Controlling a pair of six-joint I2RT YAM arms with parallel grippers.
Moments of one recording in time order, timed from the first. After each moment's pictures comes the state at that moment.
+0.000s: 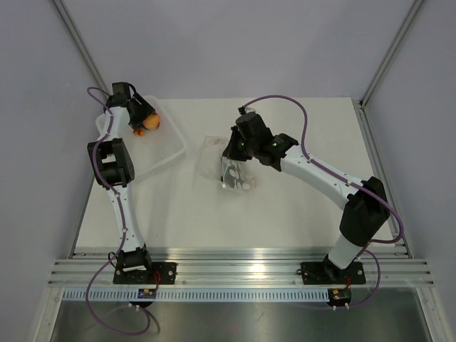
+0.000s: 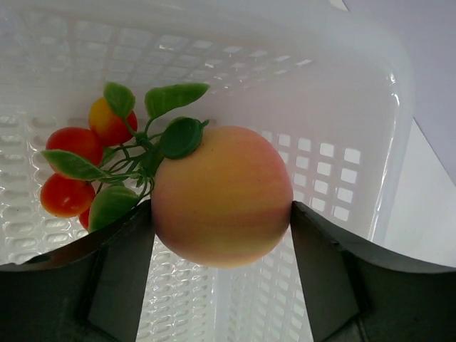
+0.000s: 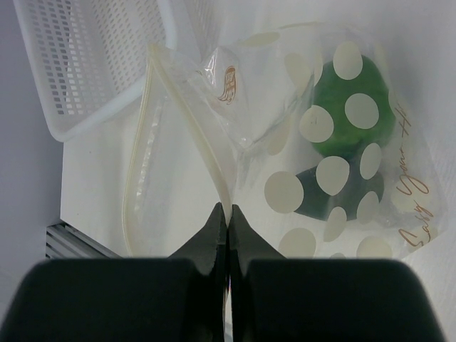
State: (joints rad) left arm 0.18 2.45 2.21 -0.61 0.14 -0.67; right arm 0.75 1.69 1.49 -0.44 0.03 0.73
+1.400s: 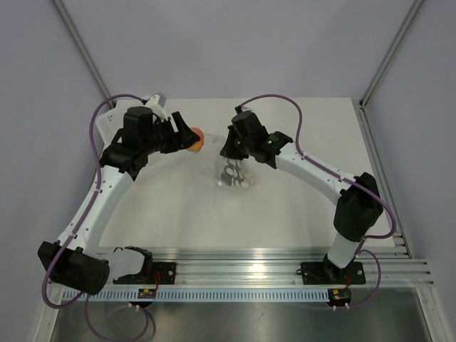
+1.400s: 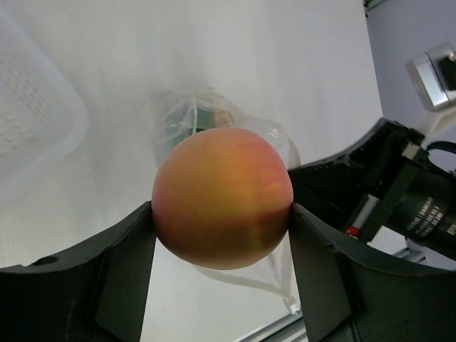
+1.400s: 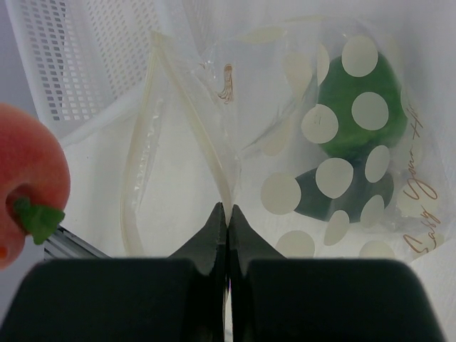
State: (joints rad) left arm -0.27 1.22 1.27 -0.55 0.23 -0.51; right arm 0.75 1.74 1.53 -0.44 0.03 0.74
